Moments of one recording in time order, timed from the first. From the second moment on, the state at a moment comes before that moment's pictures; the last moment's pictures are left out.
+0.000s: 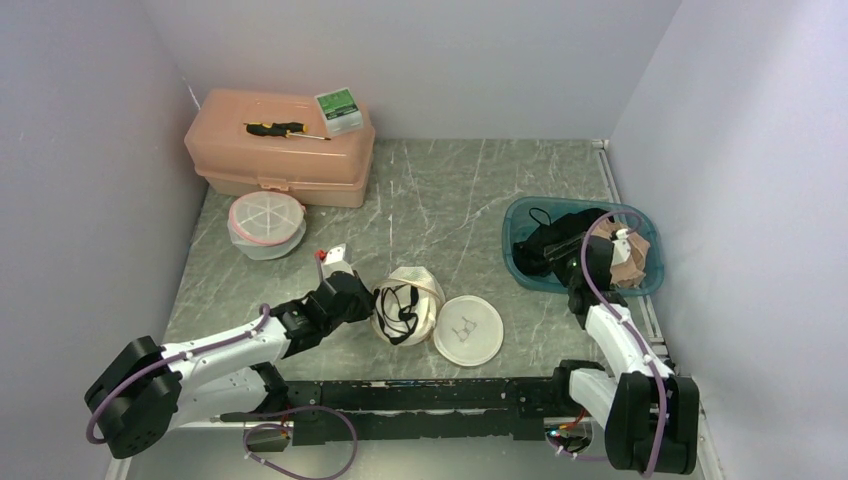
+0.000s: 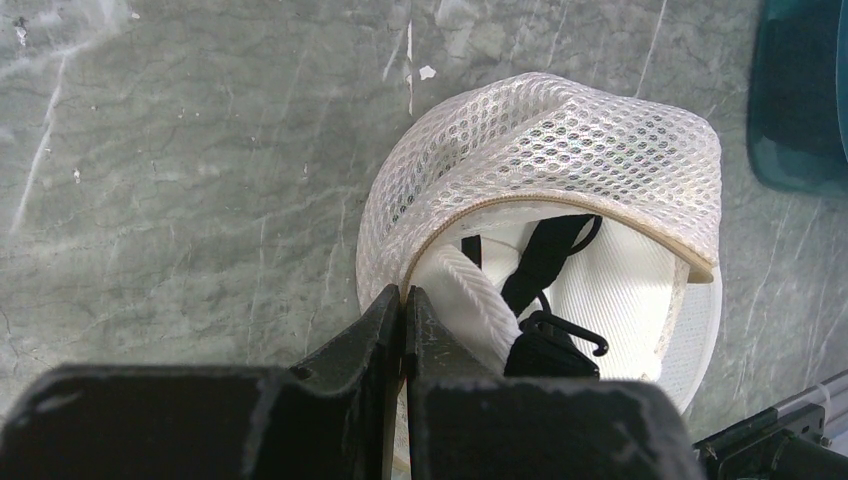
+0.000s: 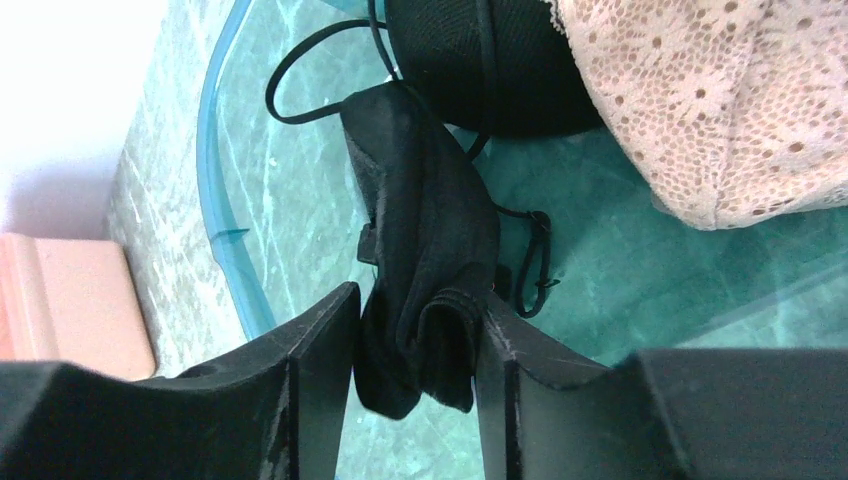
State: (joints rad) left arm -0.84 1.04 0.40 -0.02 -0.30 -0.93; right arm -0.08 1.01 0.39 0.05 0.07 0.90
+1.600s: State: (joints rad) left arm -0.84 1.01 0.40 -0.04 -0.30 -0.92; right arm -0.03 1.29 0.53 0.07 0.08 0.83
